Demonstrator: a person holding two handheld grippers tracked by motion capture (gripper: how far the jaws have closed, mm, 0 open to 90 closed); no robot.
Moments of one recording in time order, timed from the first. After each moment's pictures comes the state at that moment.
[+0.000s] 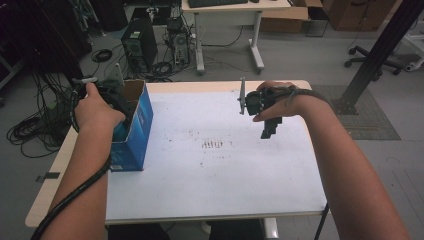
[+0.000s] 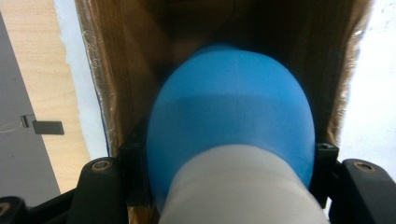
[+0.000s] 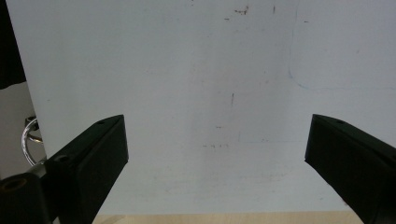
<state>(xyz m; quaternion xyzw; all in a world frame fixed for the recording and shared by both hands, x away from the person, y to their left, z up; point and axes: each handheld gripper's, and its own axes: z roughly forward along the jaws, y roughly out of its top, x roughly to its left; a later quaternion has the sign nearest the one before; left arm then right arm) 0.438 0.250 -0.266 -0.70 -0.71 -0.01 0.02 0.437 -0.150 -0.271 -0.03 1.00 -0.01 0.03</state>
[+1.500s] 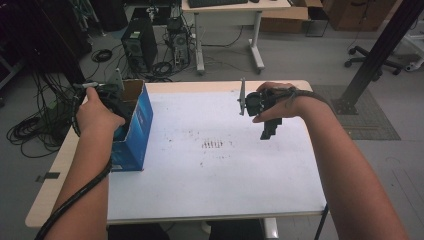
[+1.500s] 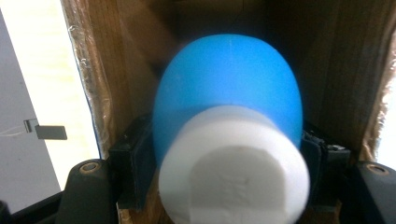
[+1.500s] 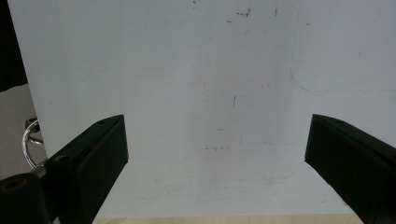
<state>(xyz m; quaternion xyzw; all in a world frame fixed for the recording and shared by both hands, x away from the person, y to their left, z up) 0.436 0.253 -0.278 -0.71 -0.70 -0.02 0.03 0.435 -0.149 -0.273 -0.03 1.00 -0.01 0.03</state>
